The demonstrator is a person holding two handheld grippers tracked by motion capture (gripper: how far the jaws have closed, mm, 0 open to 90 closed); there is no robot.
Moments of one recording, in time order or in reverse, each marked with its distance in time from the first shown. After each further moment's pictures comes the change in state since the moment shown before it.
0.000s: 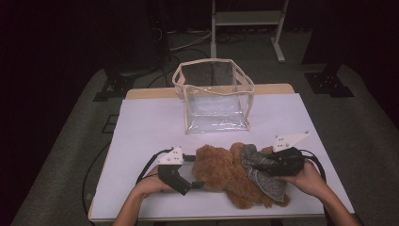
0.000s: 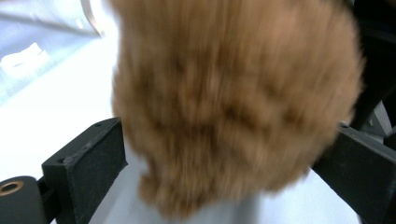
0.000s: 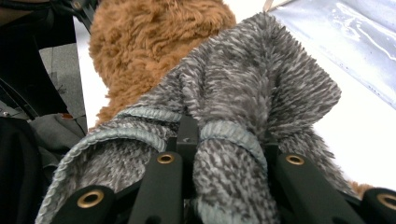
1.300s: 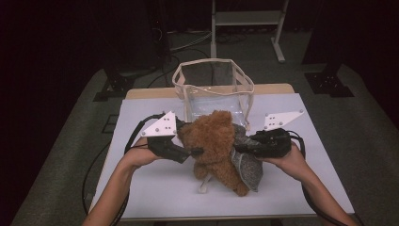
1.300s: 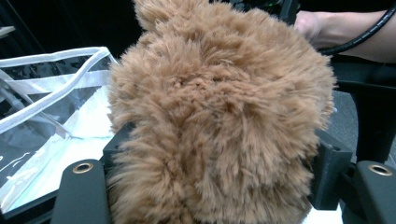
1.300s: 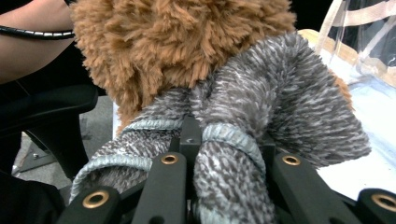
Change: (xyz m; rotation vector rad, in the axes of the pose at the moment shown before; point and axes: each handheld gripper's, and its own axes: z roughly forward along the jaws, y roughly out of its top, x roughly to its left) left arm -0.012 0.134 -0.065 -0.078 0.085 0.254; right arm 0.003 0.069 0.002 -0.219 0.113 -0.045
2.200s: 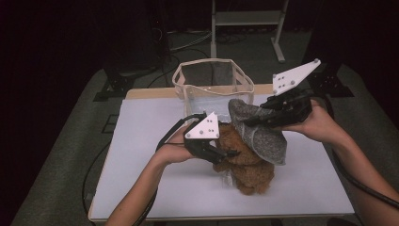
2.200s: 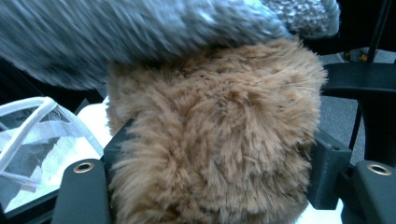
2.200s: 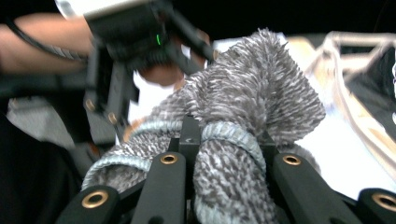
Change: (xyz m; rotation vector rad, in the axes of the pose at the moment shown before) left arm -0.018 0.041 0.073 0.028 -0.050 0.114; right arm 0.006 0.111 -0.054 0.206 -0.008 -0.192
